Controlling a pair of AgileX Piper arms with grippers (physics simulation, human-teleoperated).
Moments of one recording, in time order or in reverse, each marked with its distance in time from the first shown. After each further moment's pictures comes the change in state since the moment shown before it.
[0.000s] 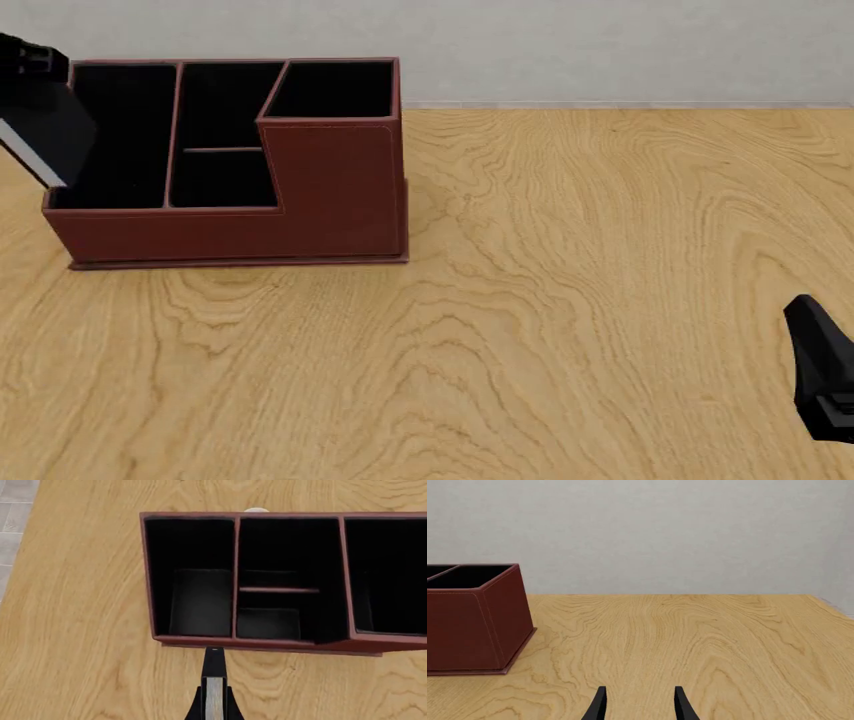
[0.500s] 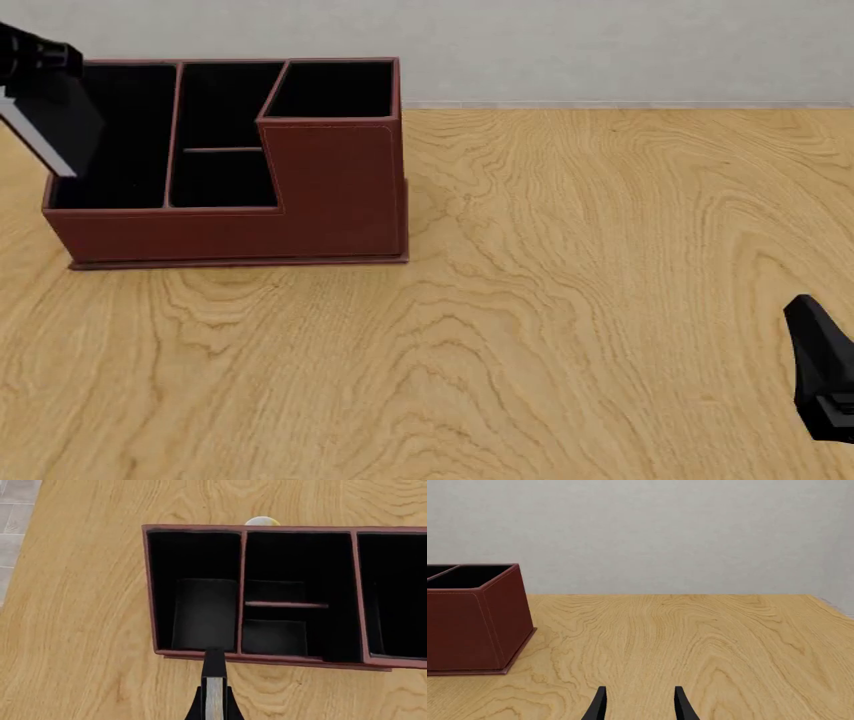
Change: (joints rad) left arm 0.012 0.100 -0.071 -0.025 0.007; right arm 0.000 0.000 0.000 0.000 0.000
